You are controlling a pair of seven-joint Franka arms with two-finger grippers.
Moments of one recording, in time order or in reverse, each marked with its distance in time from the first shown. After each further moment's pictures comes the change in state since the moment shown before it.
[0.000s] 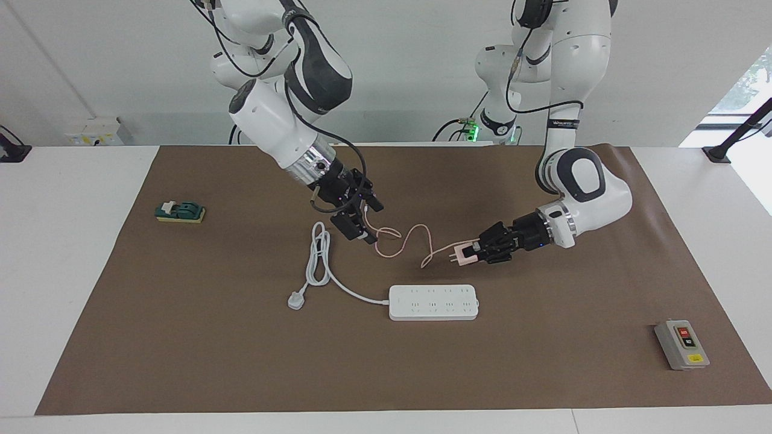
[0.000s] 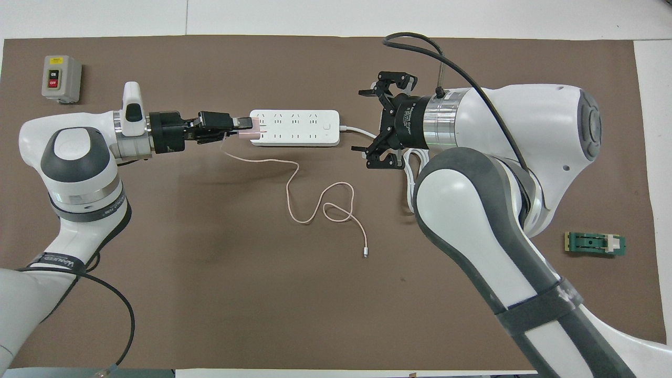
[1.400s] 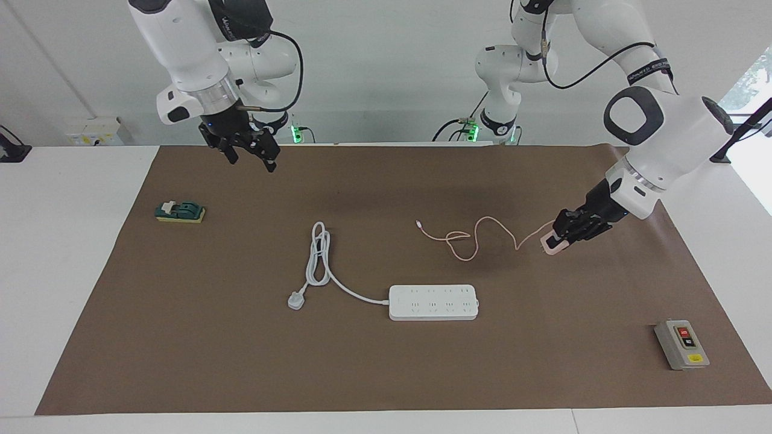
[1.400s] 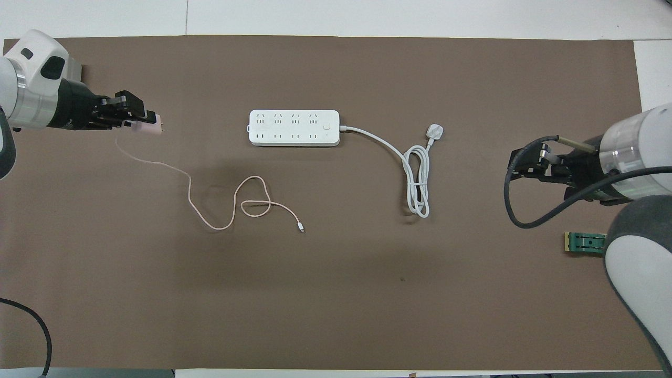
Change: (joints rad) left arm 0.007 -0.127 0.064 0.196 0.918 -0.049 -0.597; right arm -0.246 -0.287 -0.014 0.027 -0.704 -0.746 -1.055
